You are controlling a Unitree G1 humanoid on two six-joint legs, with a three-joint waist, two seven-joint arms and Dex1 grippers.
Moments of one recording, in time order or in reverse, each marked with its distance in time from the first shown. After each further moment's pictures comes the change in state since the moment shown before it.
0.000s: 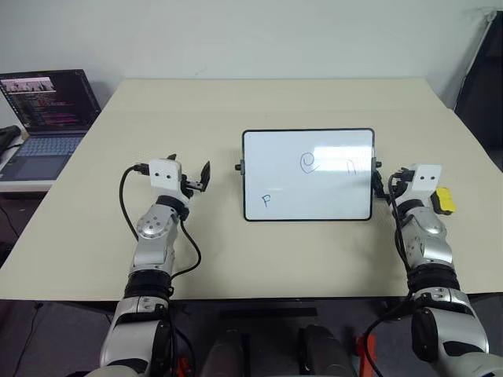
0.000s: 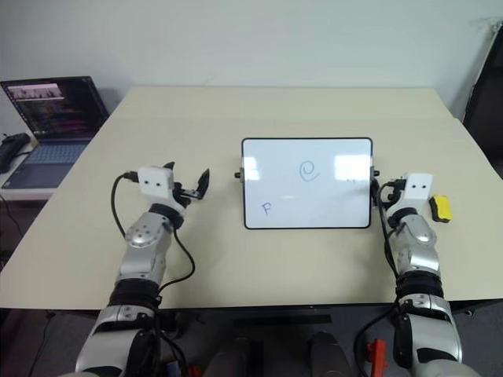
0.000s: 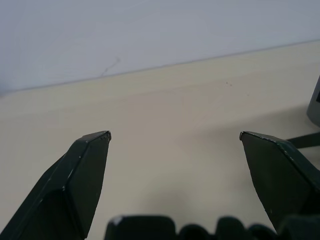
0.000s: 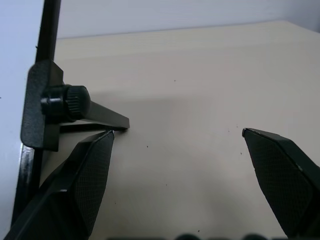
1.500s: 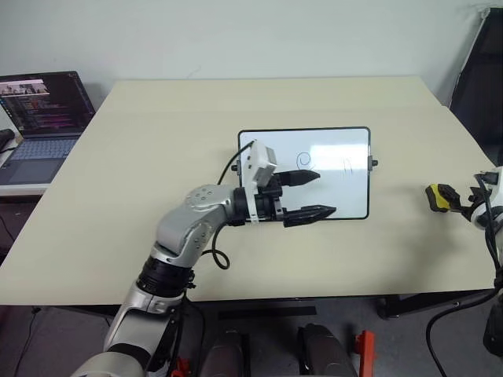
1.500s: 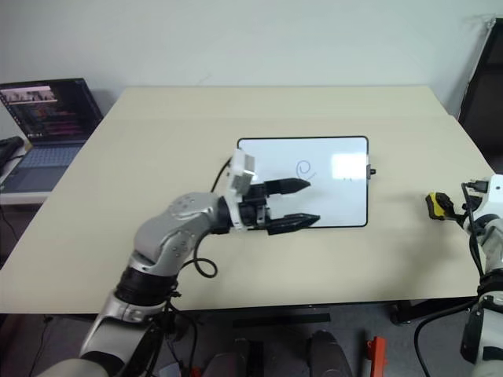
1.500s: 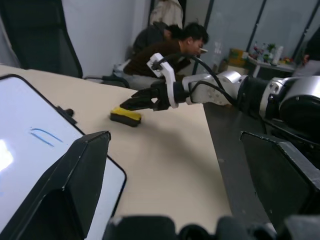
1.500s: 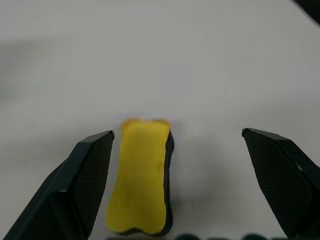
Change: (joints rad) left arm -0.105 -0.010 -0.398 -0.656 -0.469 0.750 -0.622; right arm -0.048 -0.442 -0.077 0.260 0.064 0.327 0.262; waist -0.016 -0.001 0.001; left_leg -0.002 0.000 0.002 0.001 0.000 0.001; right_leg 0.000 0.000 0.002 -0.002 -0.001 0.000
